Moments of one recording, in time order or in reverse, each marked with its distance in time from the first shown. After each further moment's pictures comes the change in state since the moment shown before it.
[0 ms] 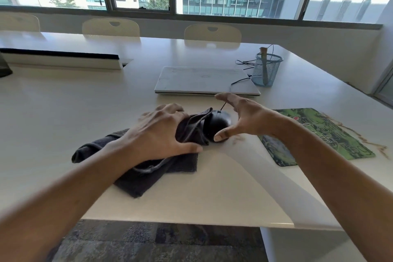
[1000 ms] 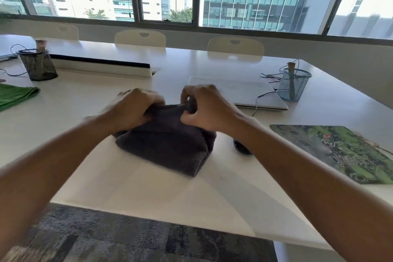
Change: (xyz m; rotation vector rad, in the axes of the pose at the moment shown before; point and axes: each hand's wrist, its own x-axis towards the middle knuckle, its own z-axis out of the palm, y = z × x) left_hand -0.018 -0.109 -0.050 0.088 0.236 0.032; right_hand 0.049 -0.126 0.048 -0.164 0.315 -0.411
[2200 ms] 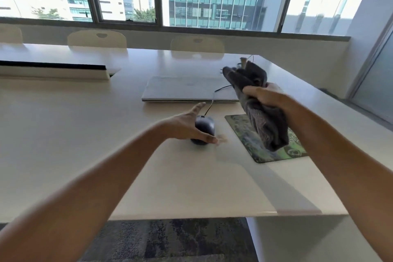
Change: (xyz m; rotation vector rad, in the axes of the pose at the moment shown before) left_hand 0.076 0.143 0.091 -0.528 -0.558 -0.126; right_hand -0.095 0.104 -0.117 0.325 0.260 1.008
